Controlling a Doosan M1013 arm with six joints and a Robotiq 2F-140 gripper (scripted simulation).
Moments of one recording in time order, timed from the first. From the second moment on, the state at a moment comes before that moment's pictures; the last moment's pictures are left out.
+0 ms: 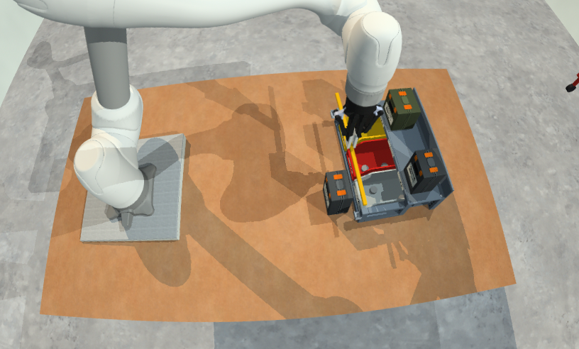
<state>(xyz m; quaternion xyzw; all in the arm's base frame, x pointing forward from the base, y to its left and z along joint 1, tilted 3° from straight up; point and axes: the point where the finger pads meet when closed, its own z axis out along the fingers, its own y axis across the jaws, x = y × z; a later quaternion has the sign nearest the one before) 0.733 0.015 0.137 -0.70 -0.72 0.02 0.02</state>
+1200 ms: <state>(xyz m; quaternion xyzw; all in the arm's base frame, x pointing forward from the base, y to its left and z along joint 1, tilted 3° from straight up) 0.732 0.015 0.129 -0.70 -0.72 0.02 0.02</state>
